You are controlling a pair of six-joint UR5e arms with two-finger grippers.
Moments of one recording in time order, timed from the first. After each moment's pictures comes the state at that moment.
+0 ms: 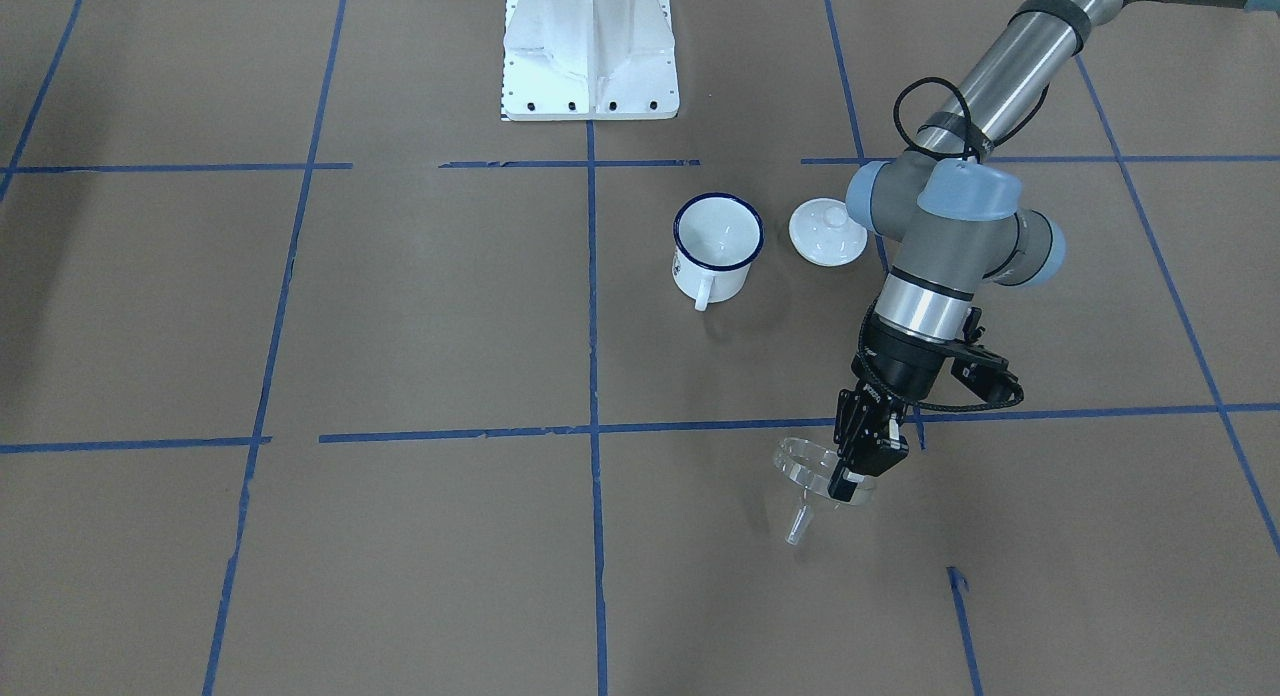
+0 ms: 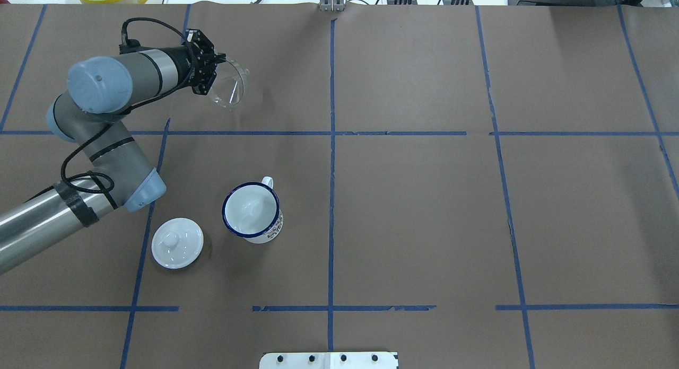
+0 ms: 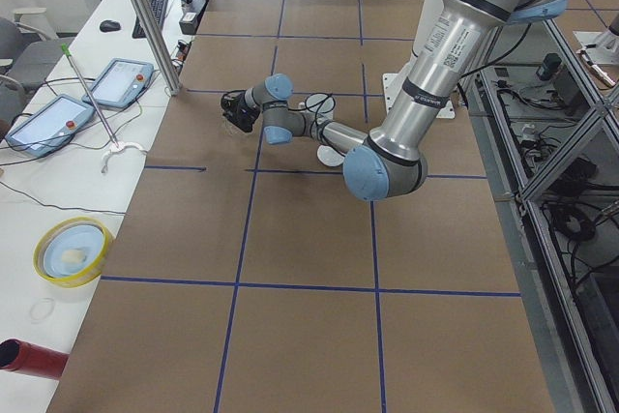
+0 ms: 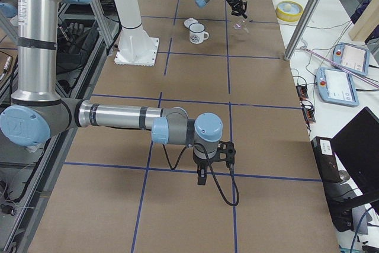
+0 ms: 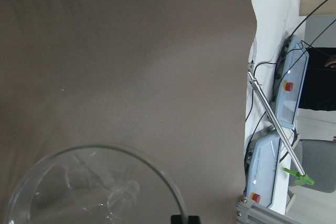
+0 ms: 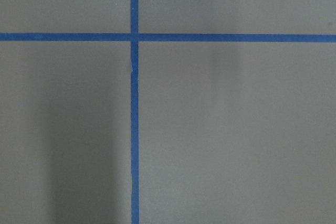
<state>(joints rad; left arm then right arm) -0.81 -2.11 -1.36 -2.57 -1.61 -2.52 1.57 -1.68 1.66 -1.57 2.29 0.01</state>
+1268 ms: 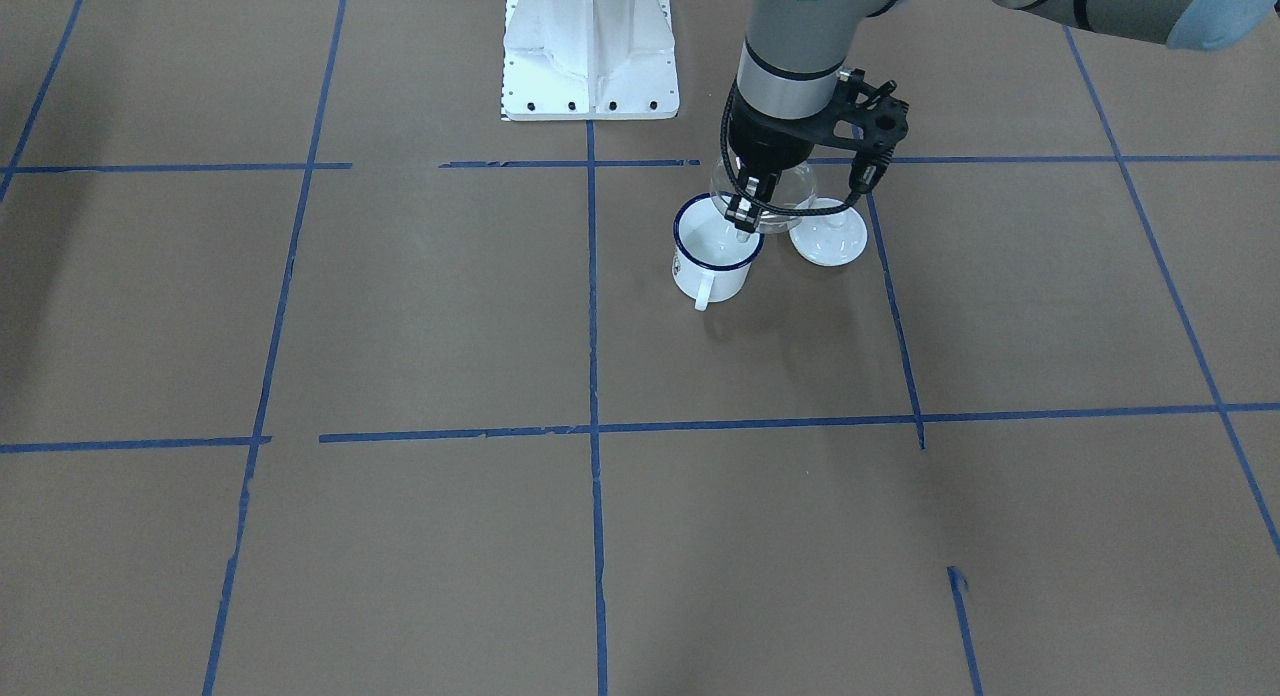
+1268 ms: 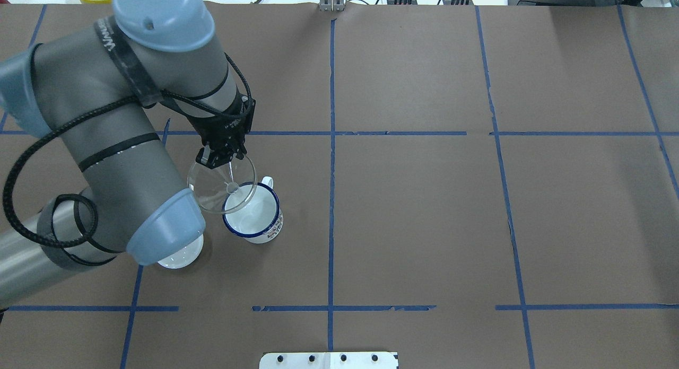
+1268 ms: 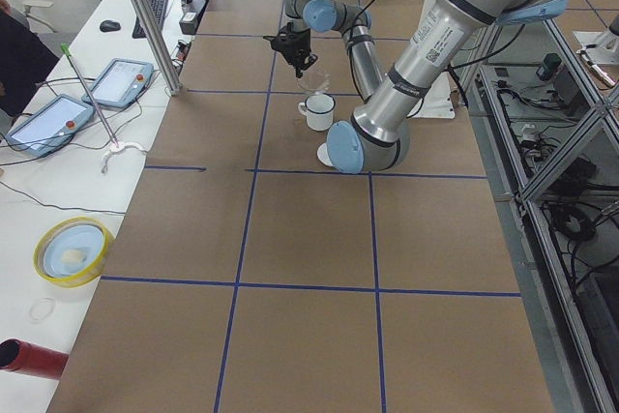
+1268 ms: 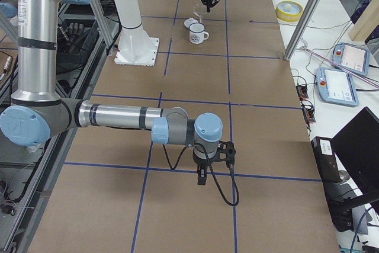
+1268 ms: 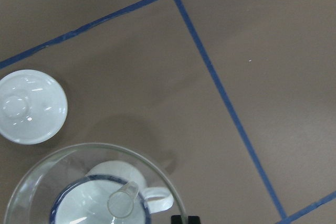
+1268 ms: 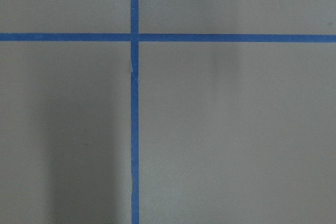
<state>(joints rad) -0.68 -2.32 -1.92 -1.12 -2.02 -2.14 1.57 -1.68 1.66 -1.57 2.29 0.01</state>
